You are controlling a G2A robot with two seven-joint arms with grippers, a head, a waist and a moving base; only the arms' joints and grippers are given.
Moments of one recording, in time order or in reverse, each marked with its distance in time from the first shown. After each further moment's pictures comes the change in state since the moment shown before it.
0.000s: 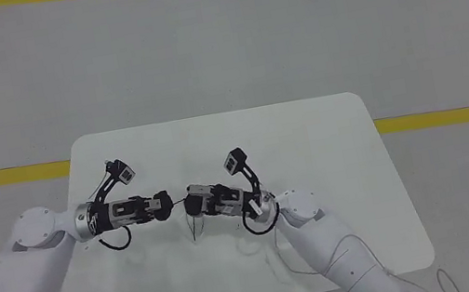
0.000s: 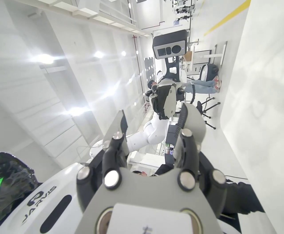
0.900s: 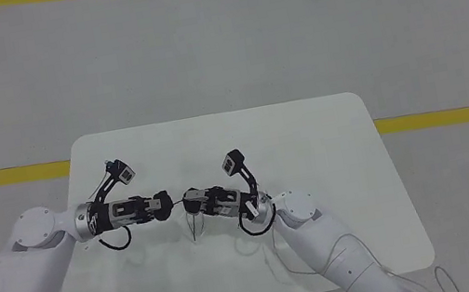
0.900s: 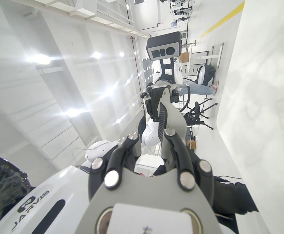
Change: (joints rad) left arm 0.000 0.000 0.000 0.000 0.000 0.000 0.000; right arm 0.015 0.004 -0.031 0.021 -0.004 -0.023 -0.034
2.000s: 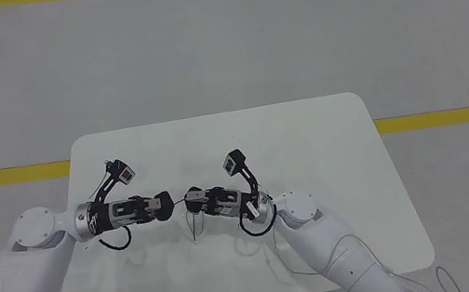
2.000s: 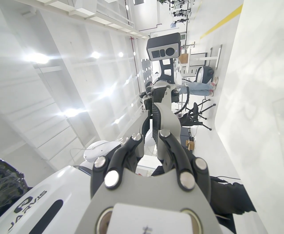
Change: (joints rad) left arm 0.000 0.000 0.000 0.000 0.000 0.000 0.000; right arm -0.002 0.011 -0.009 -0.011 0.002 -0.008 -0.015
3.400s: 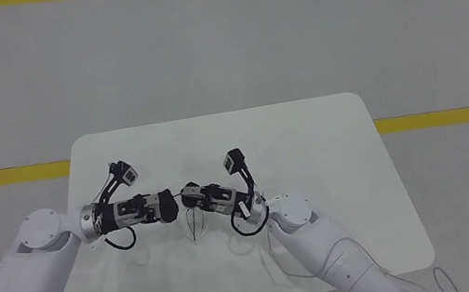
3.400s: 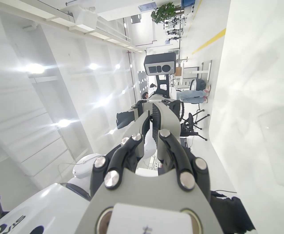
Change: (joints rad) left arm 0.006 0.015 0.045 -0.014 -0.018 0.017 0.076; right arm -0.003 -0.004 -0.032 -0.015 -0.069 -0.002 -0.158
